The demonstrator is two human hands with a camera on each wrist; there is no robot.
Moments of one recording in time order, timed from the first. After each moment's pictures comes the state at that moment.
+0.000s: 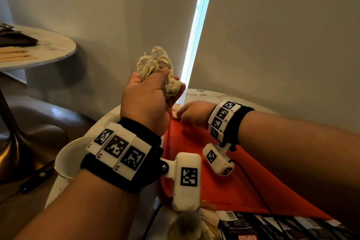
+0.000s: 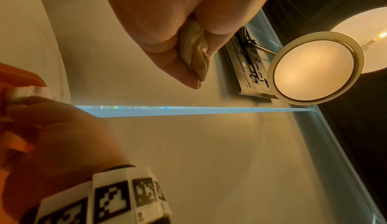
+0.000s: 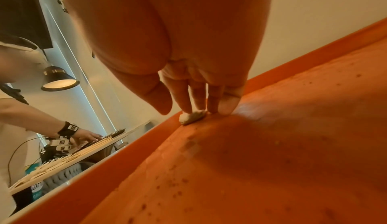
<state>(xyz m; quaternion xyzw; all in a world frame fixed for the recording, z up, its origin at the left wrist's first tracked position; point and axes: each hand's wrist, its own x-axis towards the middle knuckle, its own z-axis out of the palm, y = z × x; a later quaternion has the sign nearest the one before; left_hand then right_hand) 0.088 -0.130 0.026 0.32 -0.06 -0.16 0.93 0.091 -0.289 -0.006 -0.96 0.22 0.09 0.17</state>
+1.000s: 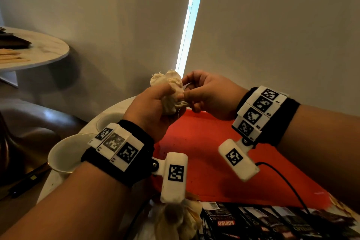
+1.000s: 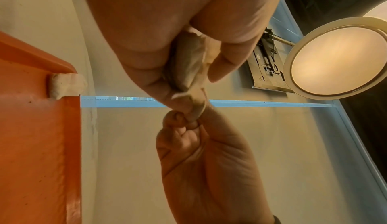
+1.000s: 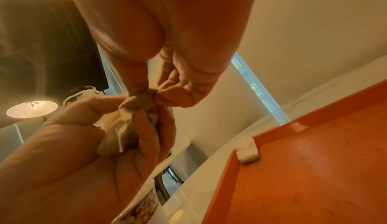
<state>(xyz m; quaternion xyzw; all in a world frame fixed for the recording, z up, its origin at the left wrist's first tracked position) 0.076 -0.139 0.011 0.39 -0.16 -0.30 0.85 0.016 -0.281 0.066 -0.82 0.07 -0.07 0.56</state>
